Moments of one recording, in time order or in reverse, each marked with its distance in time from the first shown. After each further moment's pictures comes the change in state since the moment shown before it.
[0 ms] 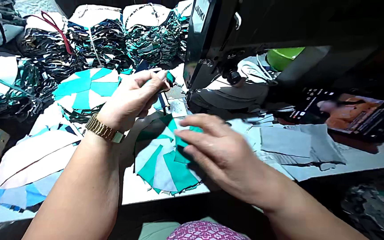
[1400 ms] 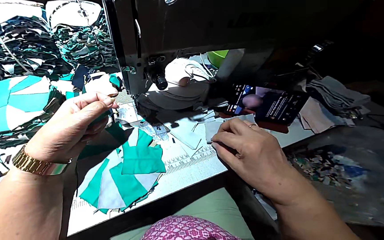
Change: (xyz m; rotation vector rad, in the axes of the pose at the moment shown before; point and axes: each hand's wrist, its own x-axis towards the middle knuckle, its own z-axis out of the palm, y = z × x) left_hand 0.000 -0.016 0.018 -0.124 -0.051 -0.130; right_hand -0.098 0.044 -0.089 -0.576 -0.051 0.374
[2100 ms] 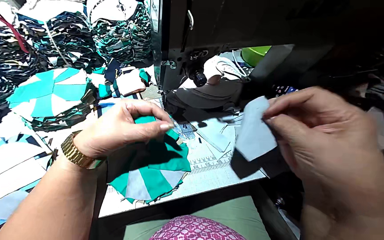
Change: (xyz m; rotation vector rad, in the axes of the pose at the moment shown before) left_hand -0.008 0.009 0.015 0.190 -0.316 0.256; right_hand 0.043 -0.017 -0.017 0.920 0.266 0.252
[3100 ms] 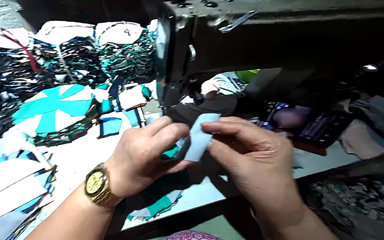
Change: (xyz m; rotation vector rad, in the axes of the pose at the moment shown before) left_hand 0.002 0.006 0.040 0.791 0.271 0.500; right_hand -0.005 -0.024 0.071 0.087 0.017 -0.140
